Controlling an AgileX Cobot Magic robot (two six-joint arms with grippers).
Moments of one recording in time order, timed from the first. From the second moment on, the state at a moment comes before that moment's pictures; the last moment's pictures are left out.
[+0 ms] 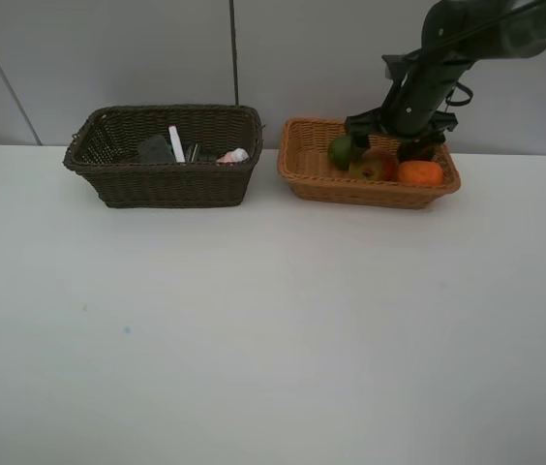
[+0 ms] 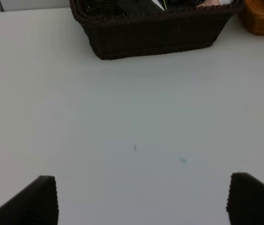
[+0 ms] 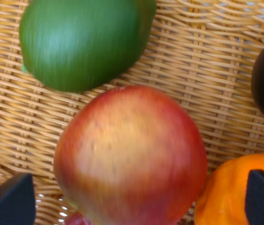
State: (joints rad) left arm -0.10 -0.01 -0.51 -0.09 1.07 0.03; right arm 0.25 2.21 -1.77 -0.07 0.83 0.09
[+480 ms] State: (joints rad) left arm -0.10 -0.01 -0.51 -0.09 1.07 0.03; right arm 0.02 2.05 -1.78 -0.07 0.94 0.13
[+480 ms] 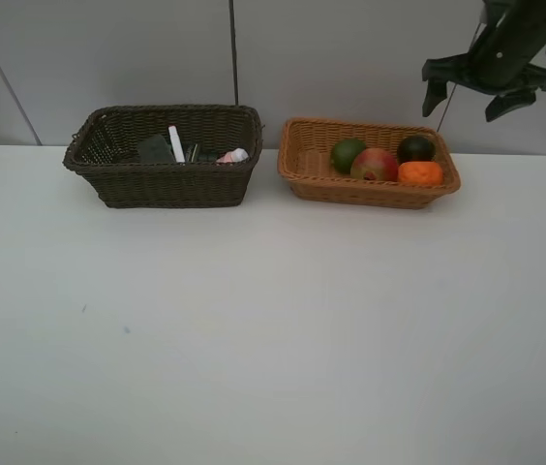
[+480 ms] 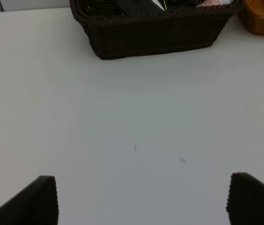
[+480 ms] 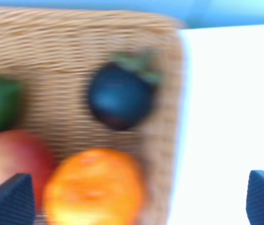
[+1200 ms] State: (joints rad) left arm -0.10 -0.01 -0.51 -0.09 1.07 0.03; right arm -0.03 1.15 -1.03 -0.10 1.05 0.16
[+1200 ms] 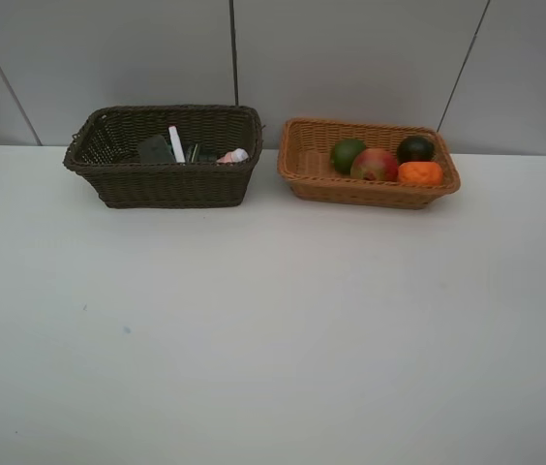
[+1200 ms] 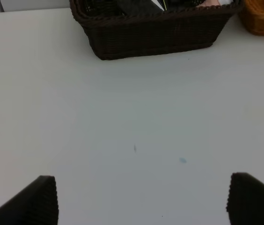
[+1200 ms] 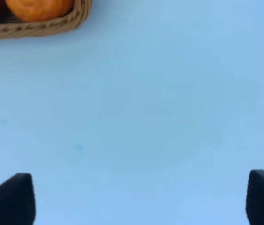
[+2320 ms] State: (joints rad) left arm -0.10 -0.01 -0.51 -0.09 1.07 0.03; right arm -0.03 -0.01 -0.51 -0.07 1.08 0.06
